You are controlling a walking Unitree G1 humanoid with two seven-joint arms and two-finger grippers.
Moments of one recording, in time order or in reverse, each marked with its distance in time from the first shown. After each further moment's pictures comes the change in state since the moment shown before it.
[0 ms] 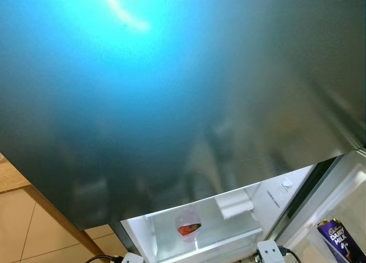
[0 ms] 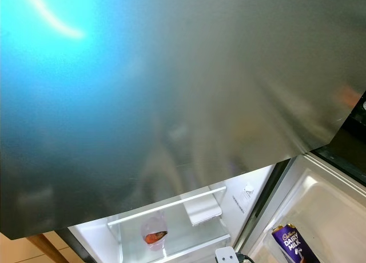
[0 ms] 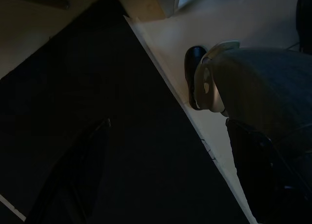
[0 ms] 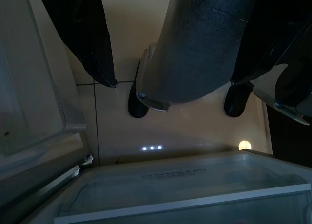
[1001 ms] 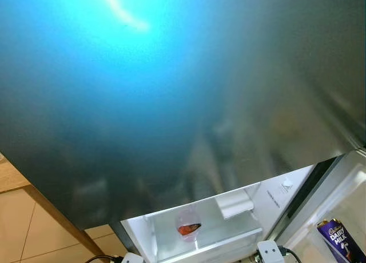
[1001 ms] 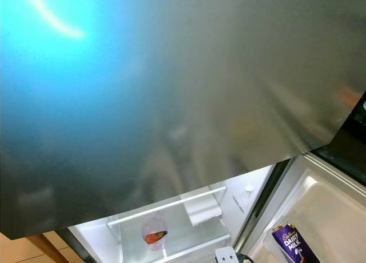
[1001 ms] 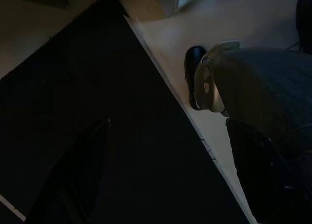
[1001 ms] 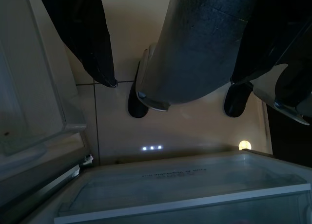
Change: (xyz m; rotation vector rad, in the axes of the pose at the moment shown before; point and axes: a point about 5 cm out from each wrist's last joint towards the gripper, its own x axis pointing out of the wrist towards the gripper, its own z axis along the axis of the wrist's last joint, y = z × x) left arm 0.000 0.000 0.000 0.000 0.000 0.000; right arm 0.000 0.000 0.000 0.000 0.000 0.000
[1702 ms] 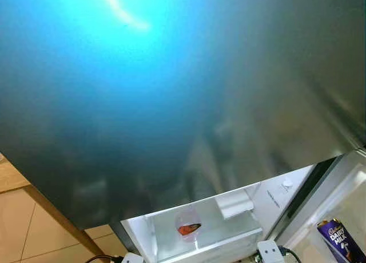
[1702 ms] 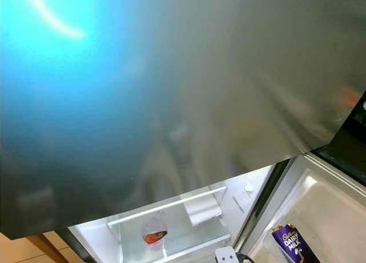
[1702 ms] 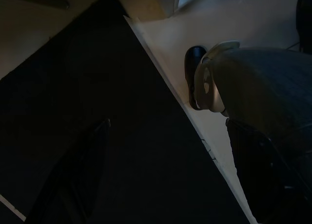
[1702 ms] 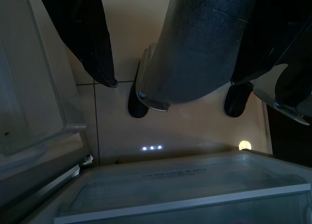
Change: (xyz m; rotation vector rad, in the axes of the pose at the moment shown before) left arm 0.000 0.000 0.000 0.002 0.000 0.000; right arm 0.000 0.000 0.000 0.000 0.000 0.000
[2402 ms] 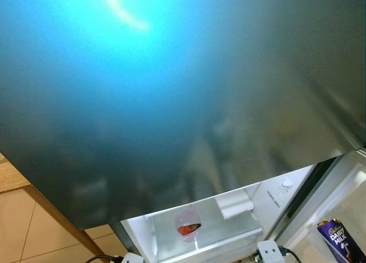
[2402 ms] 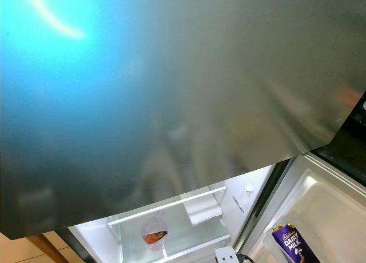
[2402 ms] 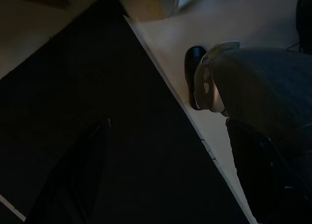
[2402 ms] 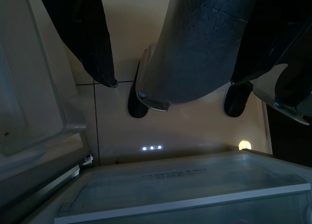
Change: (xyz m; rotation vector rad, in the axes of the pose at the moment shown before) left arm 0.000 0.000 0.000 -0.001 0.000 0.000; right arm 0.000 0.000 0.000 0.002 0.000 0.000
